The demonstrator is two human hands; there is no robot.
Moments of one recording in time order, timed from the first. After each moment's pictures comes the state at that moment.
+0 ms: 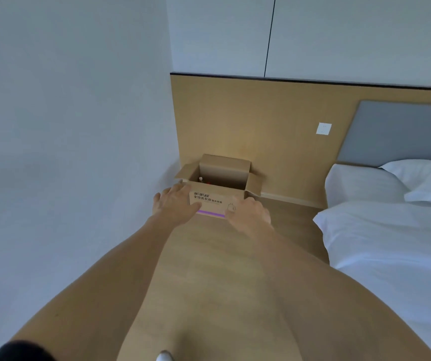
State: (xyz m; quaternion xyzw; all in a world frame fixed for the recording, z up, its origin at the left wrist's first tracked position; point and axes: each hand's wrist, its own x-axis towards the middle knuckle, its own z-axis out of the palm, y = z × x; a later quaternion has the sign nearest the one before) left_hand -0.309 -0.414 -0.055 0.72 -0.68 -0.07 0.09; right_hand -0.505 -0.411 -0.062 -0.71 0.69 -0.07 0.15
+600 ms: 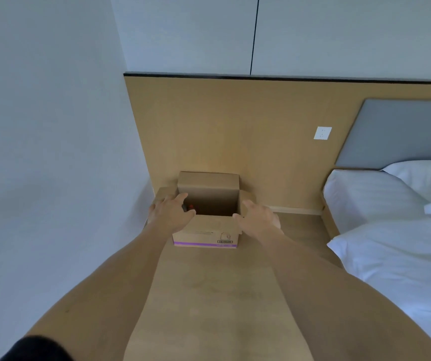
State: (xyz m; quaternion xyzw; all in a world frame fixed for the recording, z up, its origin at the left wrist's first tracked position) left_hand -0.216 -0.837 -0.103 0.66 -0.74 -0.11 0.05; right_hand -0.448 -0.776 -0.083 -0.62 0.77 -0.05 0.17
